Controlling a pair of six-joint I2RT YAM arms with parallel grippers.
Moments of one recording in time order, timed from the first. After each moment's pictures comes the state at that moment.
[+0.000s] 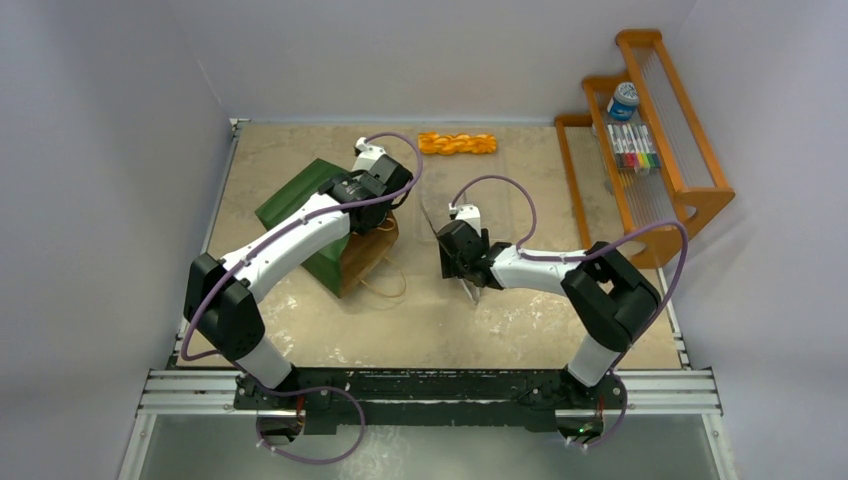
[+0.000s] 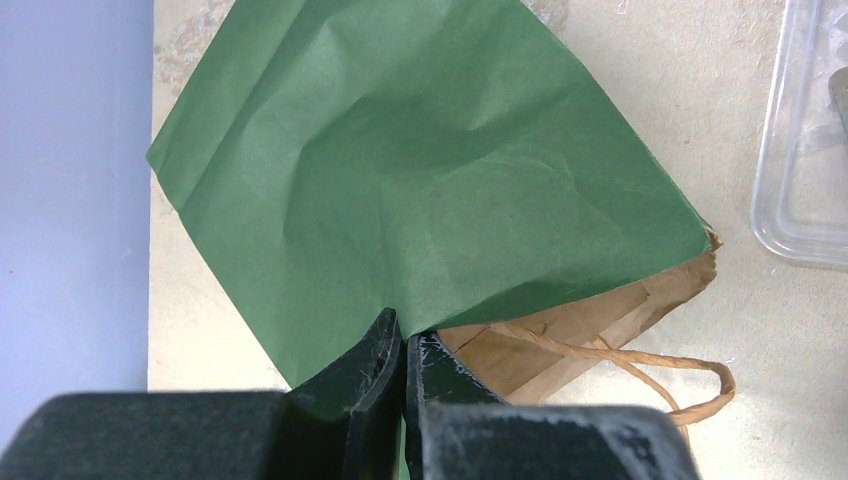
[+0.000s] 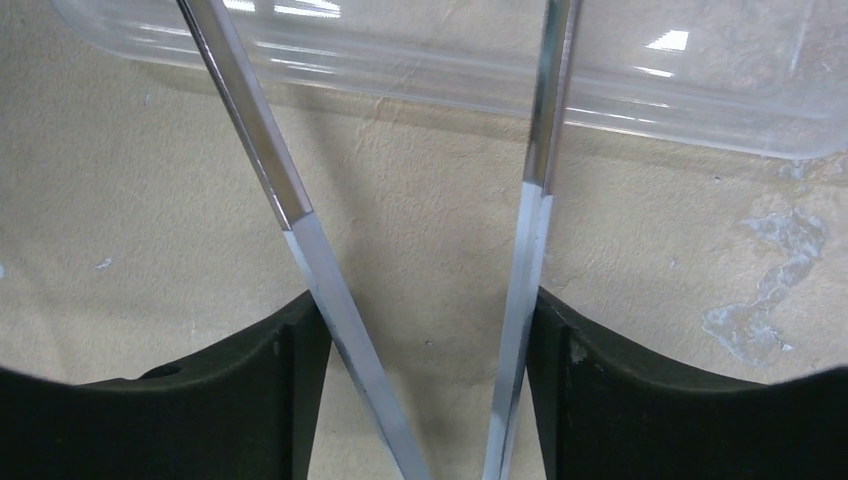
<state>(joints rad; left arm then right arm) -0.67 1.61 1.44 -0.94 -0.75 -0.44 0.78 1.69 0.88 -0.14 0.44 0.51</state>
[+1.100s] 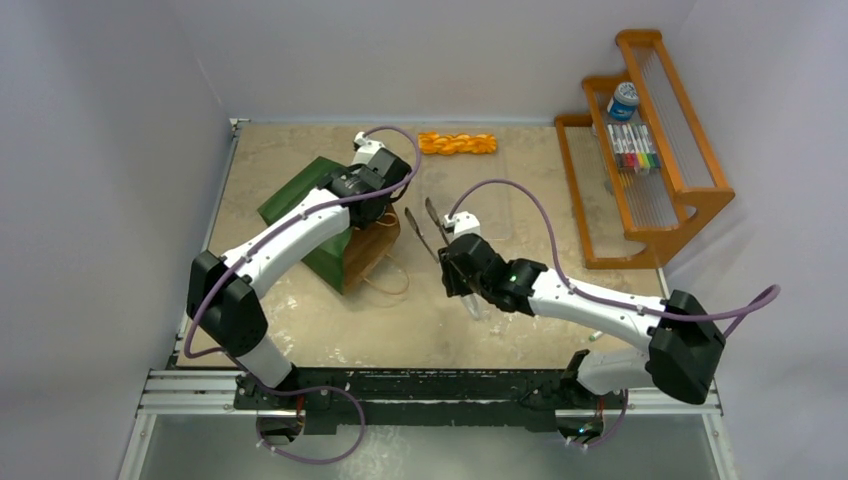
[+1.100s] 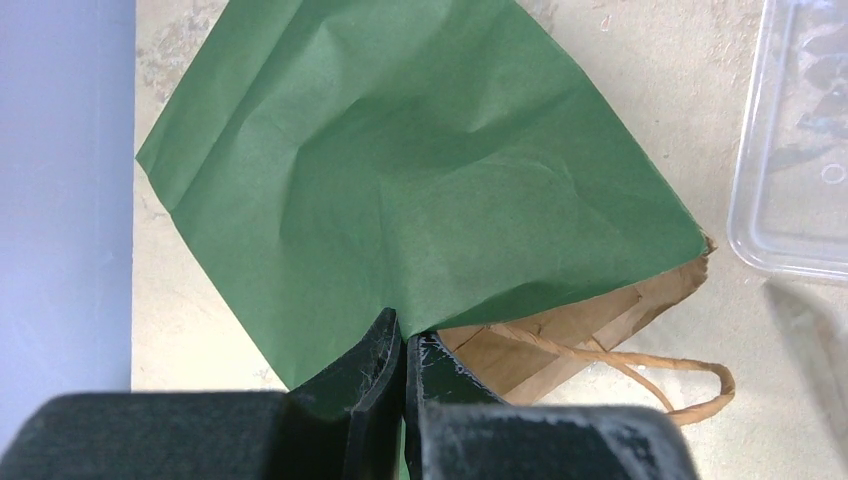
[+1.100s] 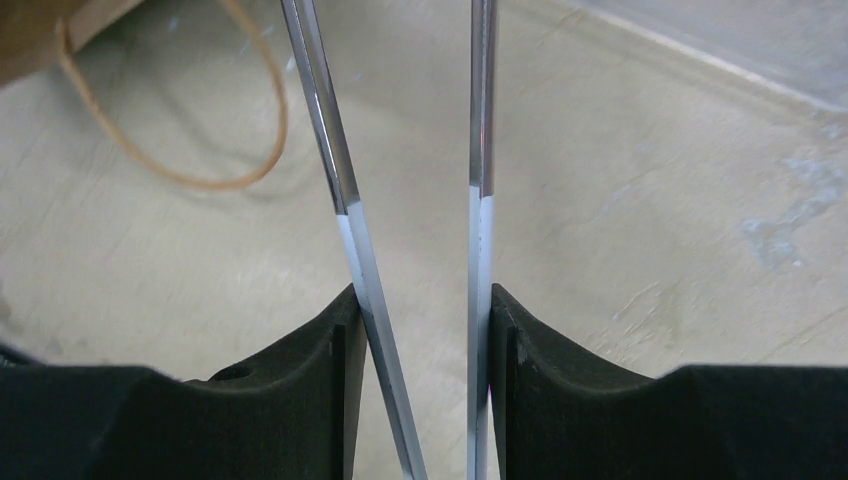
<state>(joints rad) -0.65 1.62 1.47 -0.94 -0.72 -0.44 0.93 1.31 0.84 -0.34 0.35 0.47</state>
